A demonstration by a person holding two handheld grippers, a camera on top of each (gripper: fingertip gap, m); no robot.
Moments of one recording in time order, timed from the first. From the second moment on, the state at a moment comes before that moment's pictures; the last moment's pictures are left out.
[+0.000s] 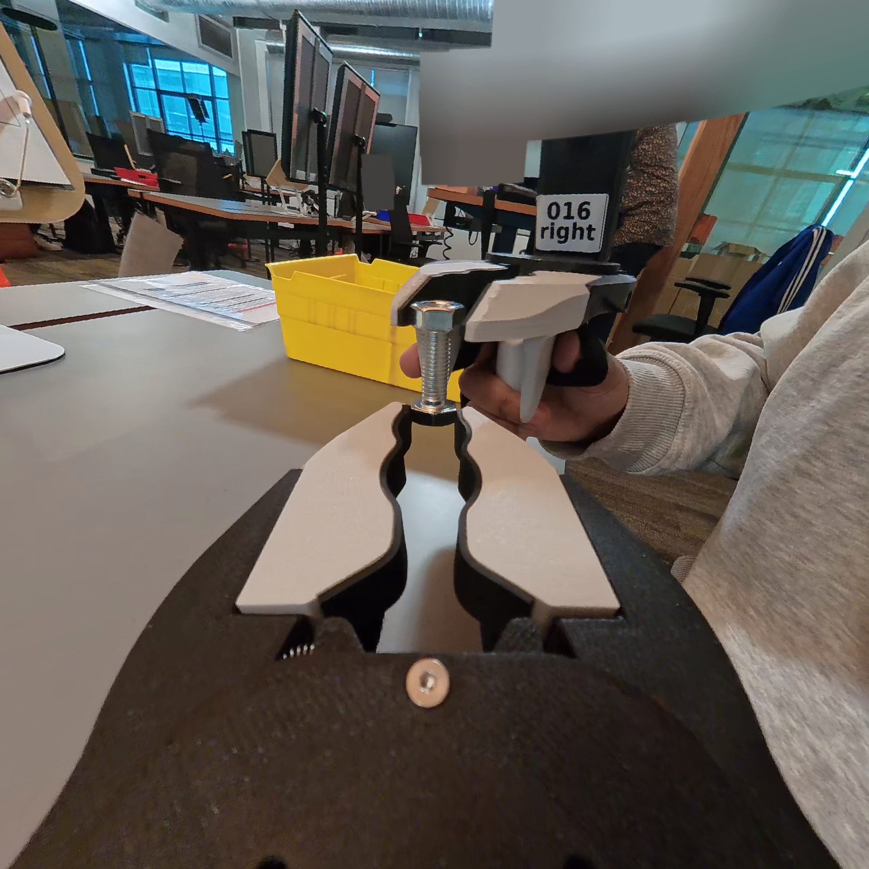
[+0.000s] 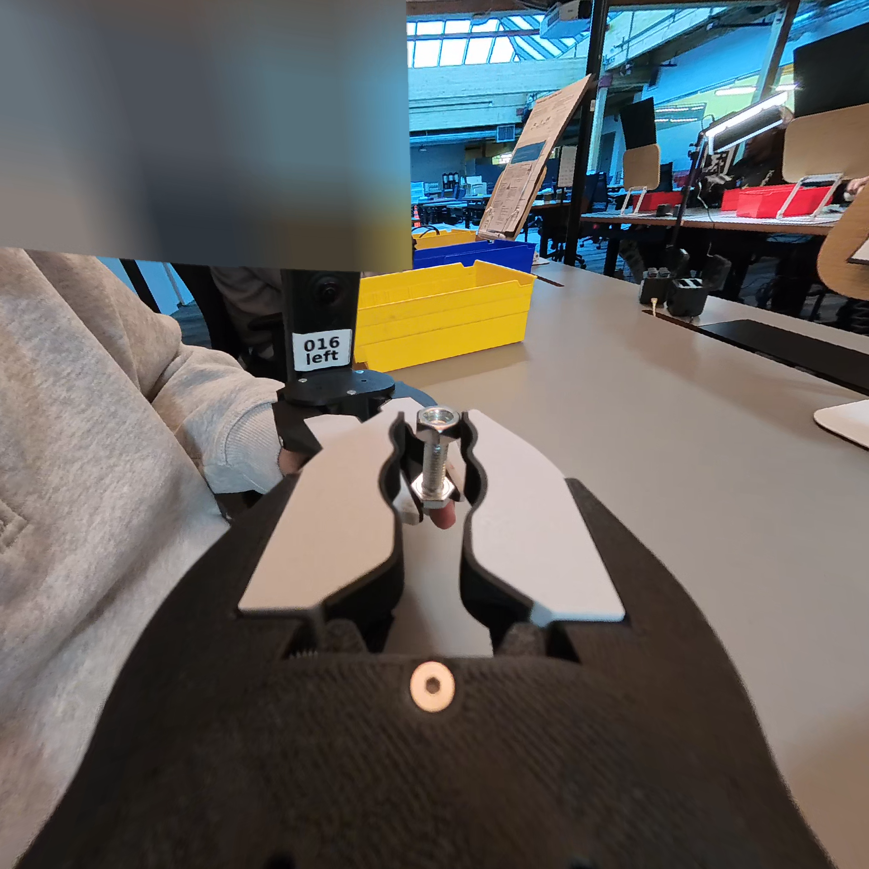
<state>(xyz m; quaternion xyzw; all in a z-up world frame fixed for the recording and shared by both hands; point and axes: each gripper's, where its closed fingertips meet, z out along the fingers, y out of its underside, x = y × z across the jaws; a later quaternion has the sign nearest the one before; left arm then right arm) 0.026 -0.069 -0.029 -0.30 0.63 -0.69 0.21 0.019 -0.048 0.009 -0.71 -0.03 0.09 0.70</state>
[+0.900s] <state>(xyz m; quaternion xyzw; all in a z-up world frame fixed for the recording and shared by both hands) 0.012 -0.080 -0.020 -0.27 0.62 -0.72 0.15 0.007 -0.053 0.019 -0.68 -0.06 0.17 0.71</state>
